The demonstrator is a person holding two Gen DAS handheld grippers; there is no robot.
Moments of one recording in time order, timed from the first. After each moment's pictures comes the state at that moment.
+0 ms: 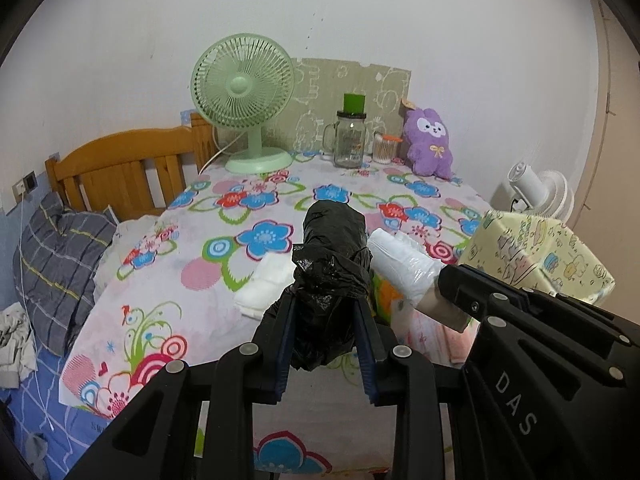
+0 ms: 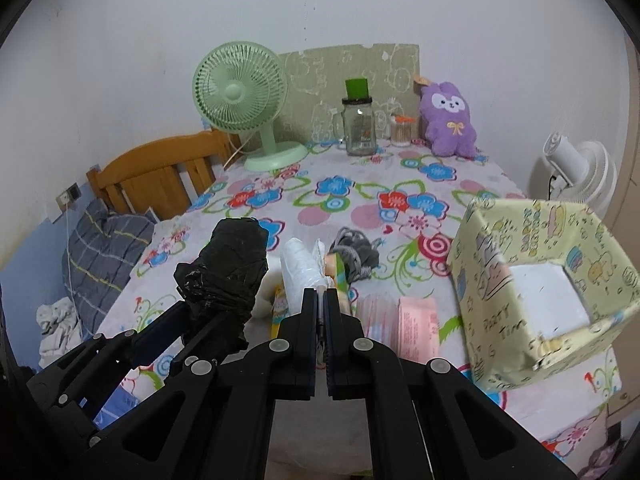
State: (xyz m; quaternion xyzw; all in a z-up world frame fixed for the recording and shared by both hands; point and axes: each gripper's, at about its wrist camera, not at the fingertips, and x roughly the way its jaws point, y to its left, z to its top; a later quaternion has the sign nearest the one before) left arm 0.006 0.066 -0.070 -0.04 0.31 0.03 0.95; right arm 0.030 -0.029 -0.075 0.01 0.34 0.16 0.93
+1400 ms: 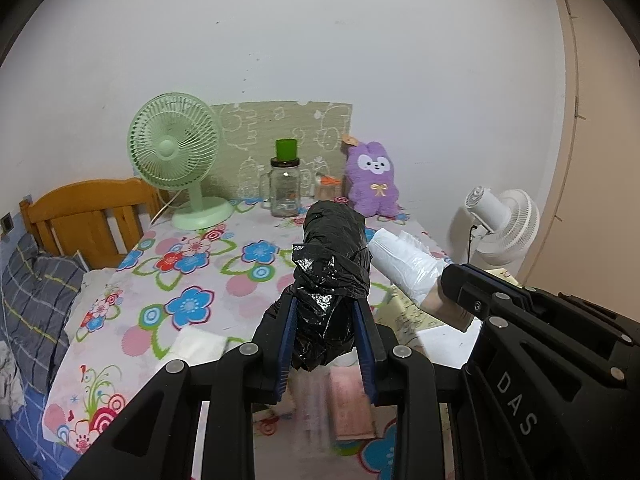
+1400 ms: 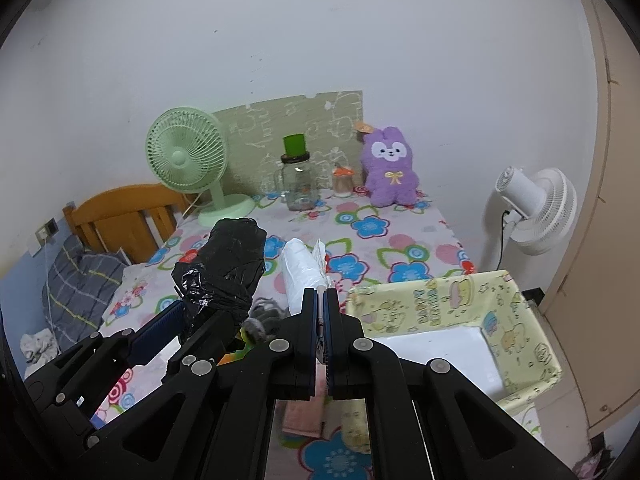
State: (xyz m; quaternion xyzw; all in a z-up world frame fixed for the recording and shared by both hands) left arm 0.046 -0.027 -0.014 -0.02 0.27 -0.01 0.96; right arm 0.058 -0.125 -0.010 0.01 0.29 0.11 0.95
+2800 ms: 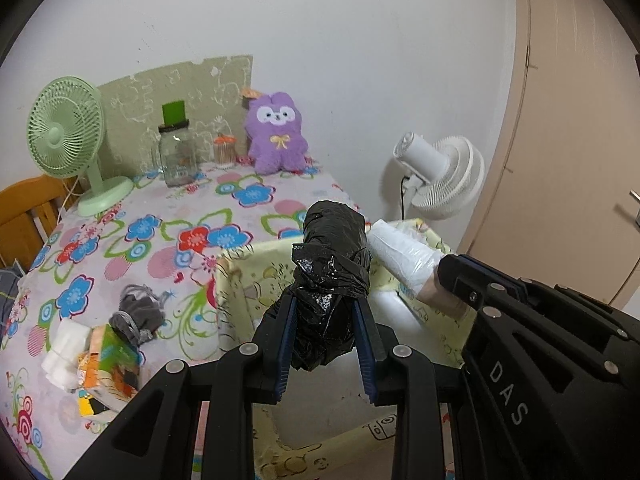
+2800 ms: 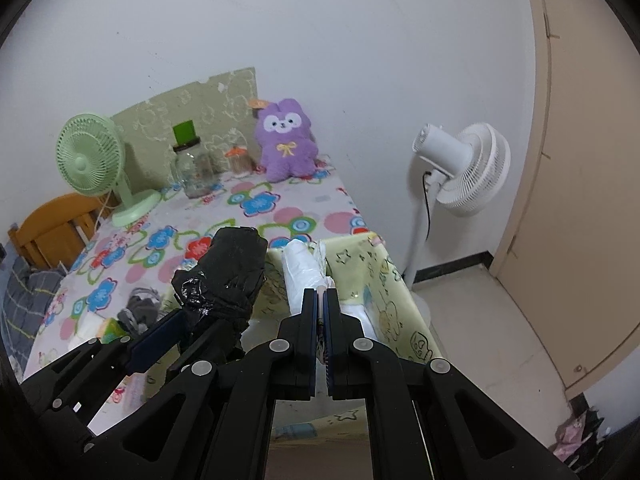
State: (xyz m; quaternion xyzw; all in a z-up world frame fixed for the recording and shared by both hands) left arm 0.094 -0.145 -0.059 0.00 0.34 -0.12 0.93; right arm 0.087 -0.243 -0.057 0.04 0.33 0.00 0.94
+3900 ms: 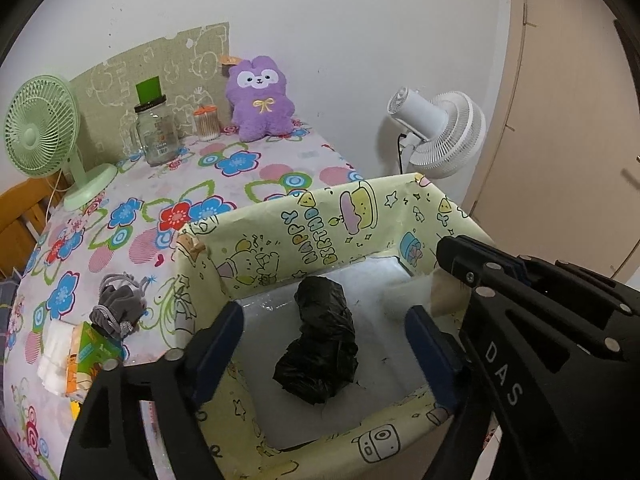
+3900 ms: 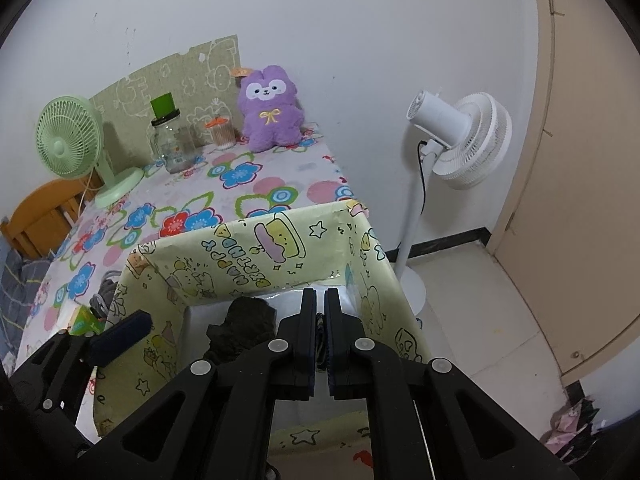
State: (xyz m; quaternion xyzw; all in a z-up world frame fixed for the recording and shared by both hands) left arm 0.110 -0.165 -0.079 0.04 0.39 -0.12 0.91; right arm 0.109 -0.259 -0.080 0.04 0.38 -0.01 0.93
